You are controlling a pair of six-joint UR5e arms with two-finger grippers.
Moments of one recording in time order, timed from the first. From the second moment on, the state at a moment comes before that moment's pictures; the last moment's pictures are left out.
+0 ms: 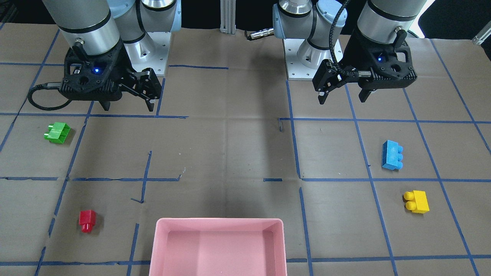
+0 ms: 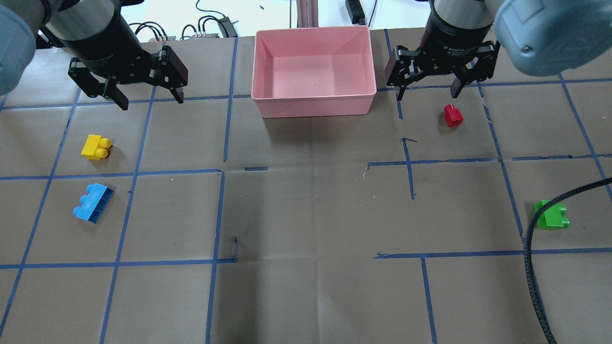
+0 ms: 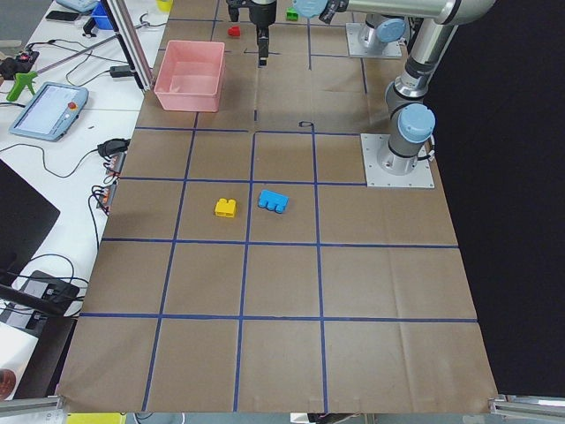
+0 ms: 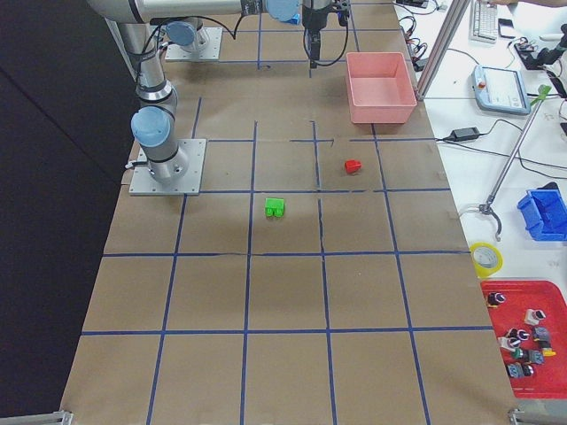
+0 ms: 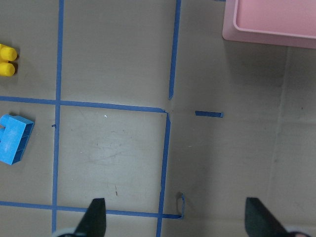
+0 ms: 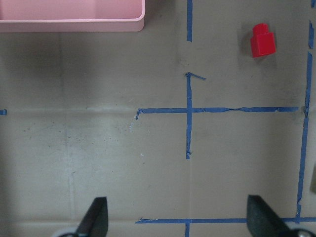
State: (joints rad) left arm -1.55 -1.58 -1.50 -1.59 1.57 -0.06; right arm 1.65 -1.50 1.49 -1.60 -1.57 0.08
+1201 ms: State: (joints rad) left arm -1.55 -1.58 -1.51 -1.59 1.57 -0.04; right arm 1.65 -1.50 1.50 -1.60 -1.57 0.07
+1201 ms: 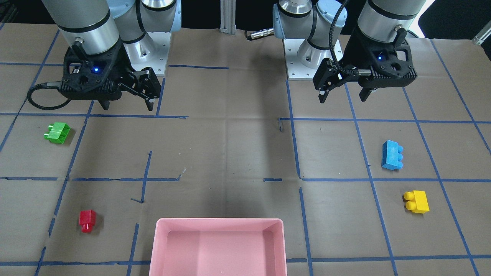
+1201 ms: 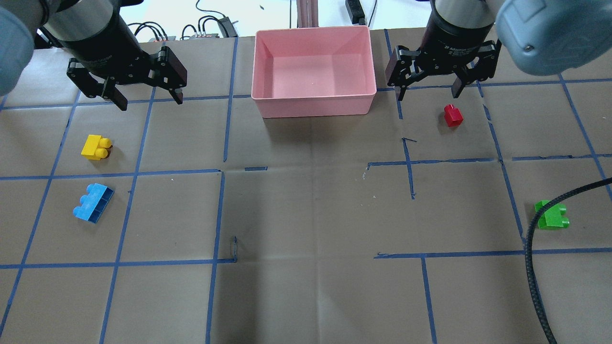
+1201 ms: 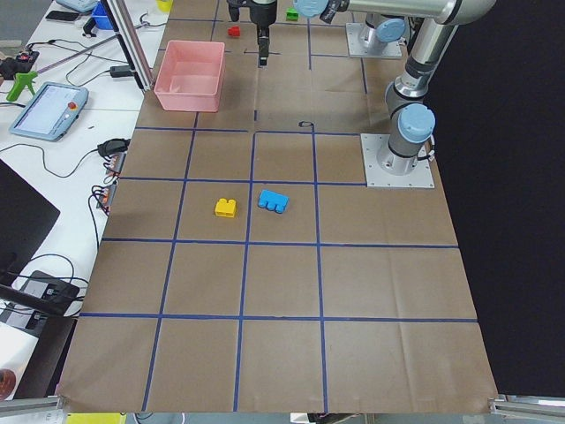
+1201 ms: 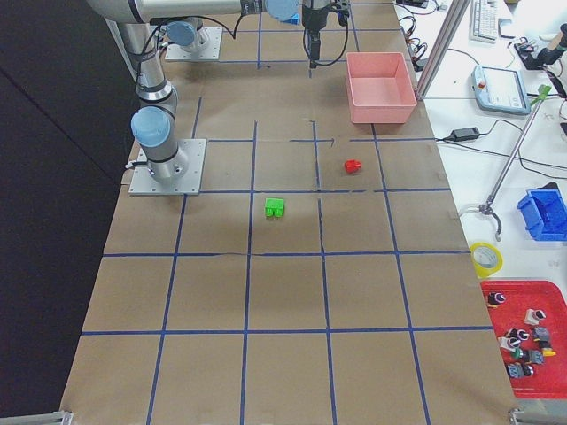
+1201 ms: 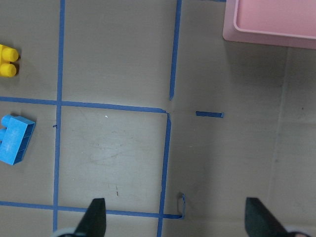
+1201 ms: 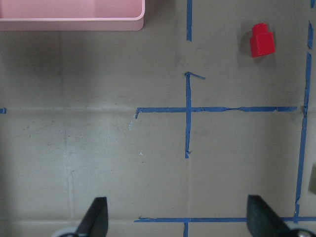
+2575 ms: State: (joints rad) left arm -0.86 -1.56 -1.56 -1.58 1.57 1.08; right arm 1.25 -1.58 1.51 -1.51 -1.55 -0.43
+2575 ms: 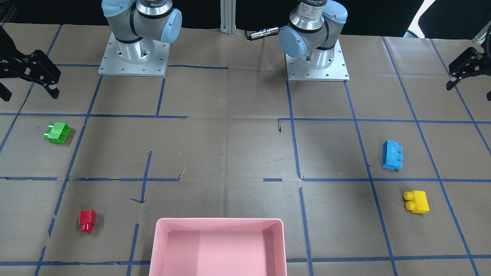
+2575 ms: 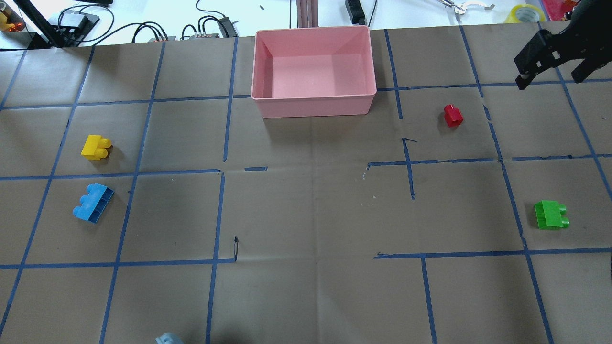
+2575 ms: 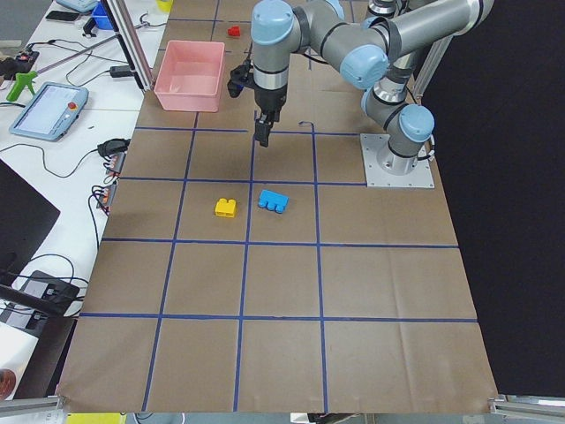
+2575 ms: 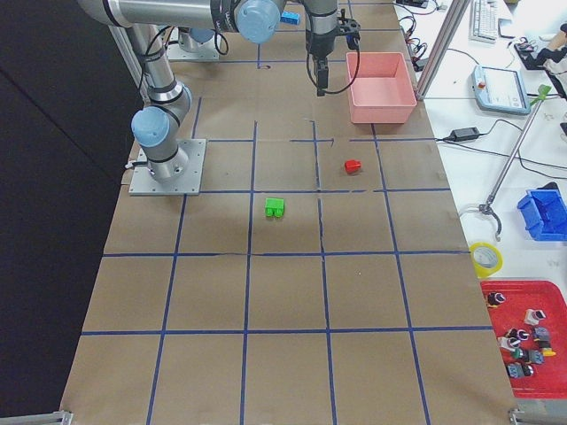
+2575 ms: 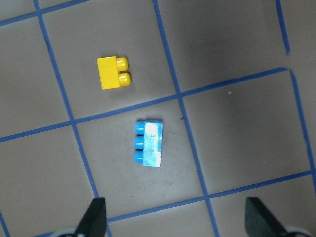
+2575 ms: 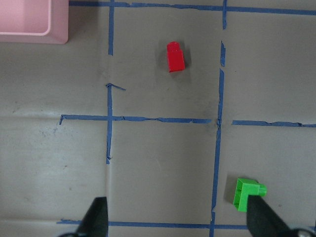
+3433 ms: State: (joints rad) left arm -0.80 -1.59 -1.85 -1.27 1.45 1.08; right arm 1.09 -1.67 1.74 -1.65 -1.53 -0.52
